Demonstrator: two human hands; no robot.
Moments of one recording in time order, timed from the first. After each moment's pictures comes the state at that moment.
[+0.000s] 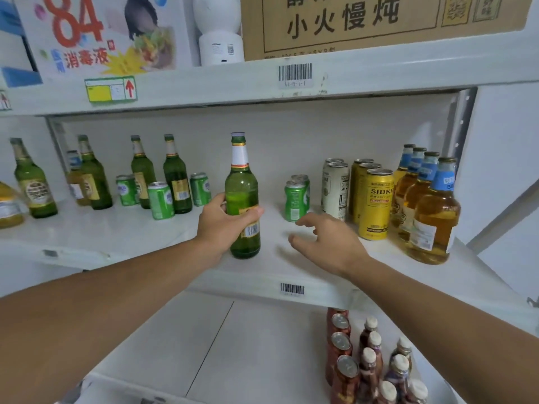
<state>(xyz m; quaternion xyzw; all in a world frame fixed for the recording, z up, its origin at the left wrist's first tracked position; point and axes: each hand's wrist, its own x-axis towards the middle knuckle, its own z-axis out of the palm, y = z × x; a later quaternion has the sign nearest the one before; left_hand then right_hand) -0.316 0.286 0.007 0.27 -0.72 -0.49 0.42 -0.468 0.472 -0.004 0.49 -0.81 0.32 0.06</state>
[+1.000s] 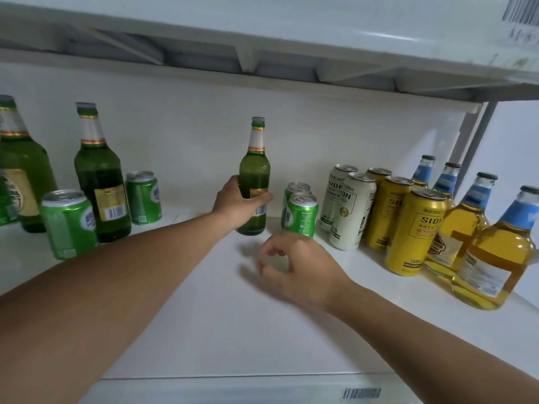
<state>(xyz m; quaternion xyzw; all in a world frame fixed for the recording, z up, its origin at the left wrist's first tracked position) -0.519 0.076 -0.007 0.20 -0.81 -0.46 0.31 -0.491 0.310 -0.023 0.48 -0.84 0.27 0.05</state>
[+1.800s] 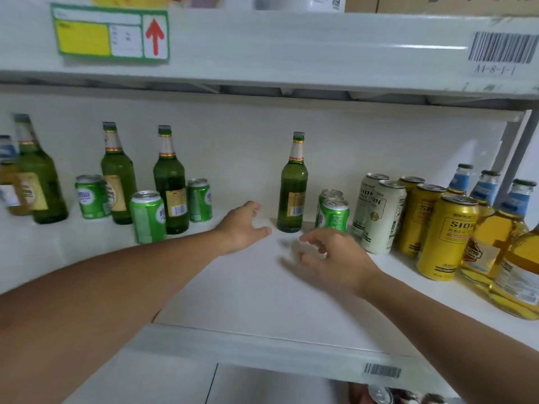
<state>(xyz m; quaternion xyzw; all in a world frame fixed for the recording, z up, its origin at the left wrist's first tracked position) -0.409 0.065 -0.016 0.22 -0.91 -0.30 0.20 -0.486 0.322 -0.008 0.46 -0.85 0.27 0.04</state>
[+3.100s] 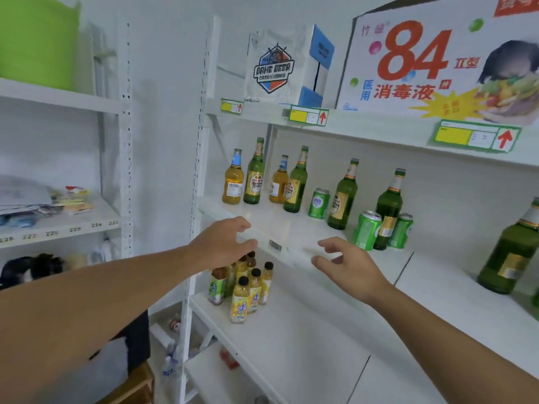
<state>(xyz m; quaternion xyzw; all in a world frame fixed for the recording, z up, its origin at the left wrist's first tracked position) 0.128 0.033 -0.015 0.49 -0.80 -0.19 0.29 -0.159 0.161 0.005 0.64 -0.69 0.32 -0.10</state>
